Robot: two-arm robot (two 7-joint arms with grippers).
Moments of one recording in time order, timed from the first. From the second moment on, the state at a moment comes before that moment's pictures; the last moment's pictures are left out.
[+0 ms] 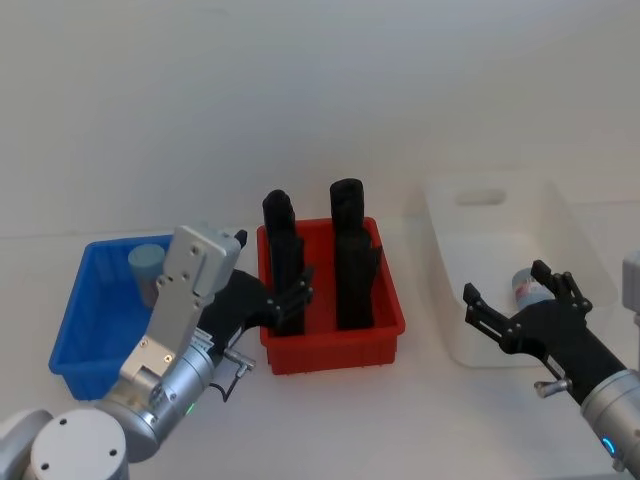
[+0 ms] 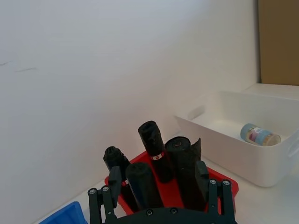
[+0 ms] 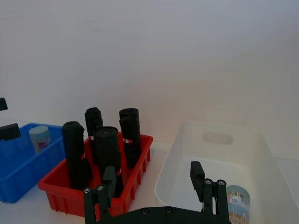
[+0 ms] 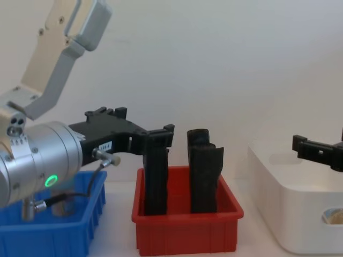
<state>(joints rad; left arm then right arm) -0.25 0.39 0.43 -1.64 -0.21 0.06 -0.08 -0.01 0.34 -0.23 -1.77 0.29 0.03 0.07</state>
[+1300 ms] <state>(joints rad) -0.24 0.38 0.45 -1.63 -0.20 0.01 -0.01 0.08 0.29 -0.24 -1.65 0.26 0.03 0.14</state>
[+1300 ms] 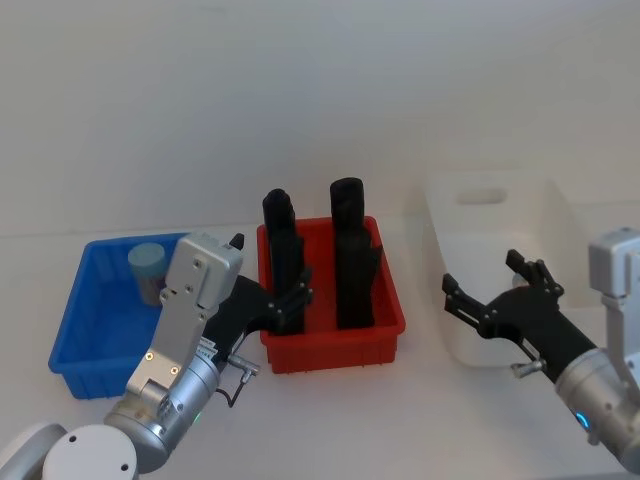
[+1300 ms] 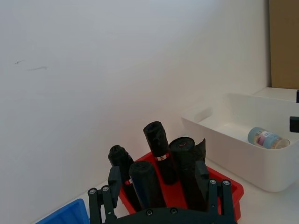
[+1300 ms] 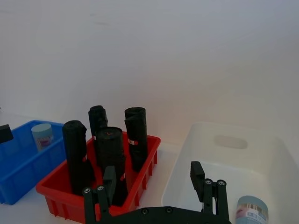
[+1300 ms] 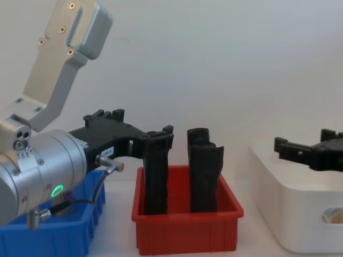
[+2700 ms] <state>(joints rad) -0.24 0.38 0.45 -1.63 -0.20 0.01 -0.01 0.63 0.06 -0.30 -0.80 0.14 -0.19 0.52</state>
